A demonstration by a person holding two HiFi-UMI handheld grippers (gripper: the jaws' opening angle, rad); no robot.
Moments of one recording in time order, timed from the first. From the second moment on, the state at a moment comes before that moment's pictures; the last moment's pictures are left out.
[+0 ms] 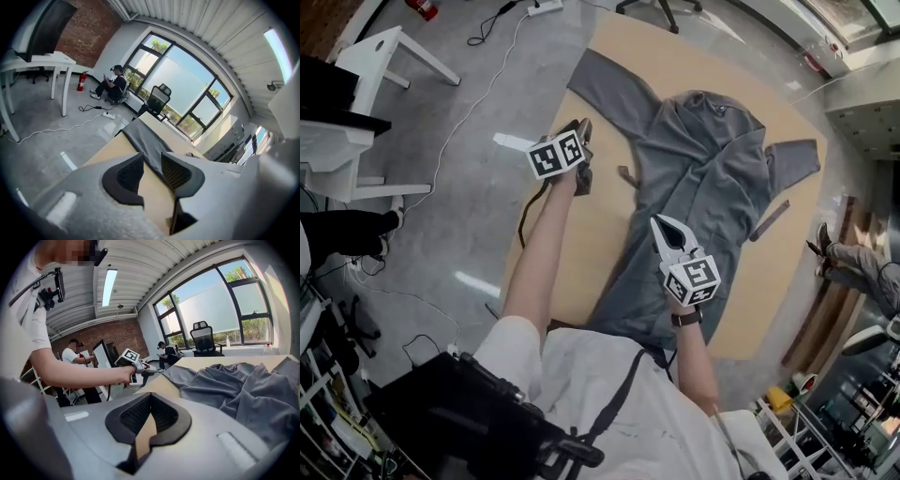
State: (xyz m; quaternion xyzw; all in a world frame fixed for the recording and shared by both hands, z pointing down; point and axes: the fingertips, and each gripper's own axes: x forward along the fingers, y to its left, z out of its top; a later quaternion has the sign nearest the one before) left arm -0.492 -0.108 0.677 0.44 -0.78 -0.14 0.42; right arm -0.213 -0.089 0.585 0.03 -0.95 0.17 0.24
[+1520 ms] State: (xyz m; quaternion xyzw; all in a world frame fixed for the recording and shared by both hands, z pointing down) left arm -0.396 -0.185 0.563 0.64 -0.71 -0.03 0.31; right arm -0.143 -0.135 0.561 0.11 -0.95 0.22 0.18
